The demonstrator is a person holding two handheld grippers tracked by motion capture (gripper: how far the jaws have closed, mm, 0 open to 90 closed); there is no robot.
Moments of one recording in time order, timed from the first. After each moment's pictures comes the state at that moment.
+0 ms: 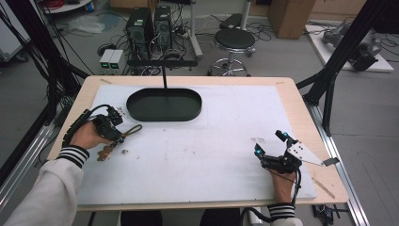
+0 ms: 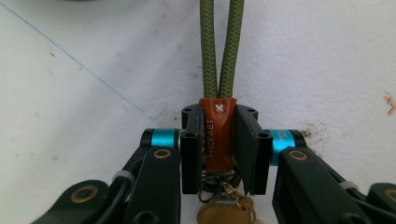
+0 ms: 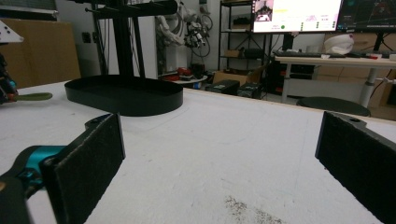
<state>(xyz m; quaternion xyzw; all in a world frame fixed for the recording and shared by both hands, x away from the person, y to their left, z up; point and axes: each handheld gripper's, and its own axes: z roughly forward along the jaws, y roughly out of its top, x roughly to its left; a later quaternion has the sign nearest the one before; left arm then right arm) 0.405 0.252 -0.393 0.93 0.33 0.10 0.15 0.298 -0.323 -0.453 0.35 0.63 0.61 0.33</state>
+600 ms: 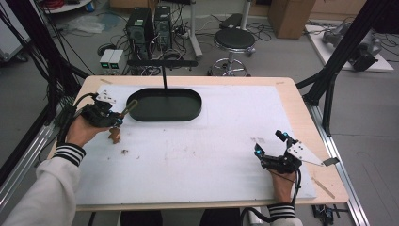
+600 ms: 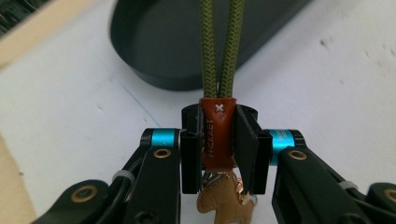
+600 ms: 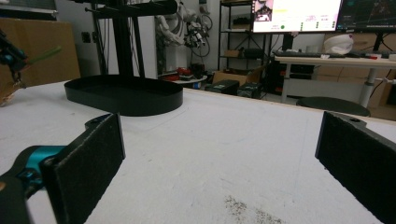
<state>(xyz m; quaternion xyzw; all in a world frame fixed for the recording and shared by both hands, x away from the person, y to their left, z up) 0.403 0.272 -0.356 0.85 0.37 0.21 0.30 0.299 -0.323 -0.453 0.35 0.63 0.61 0.33</state>
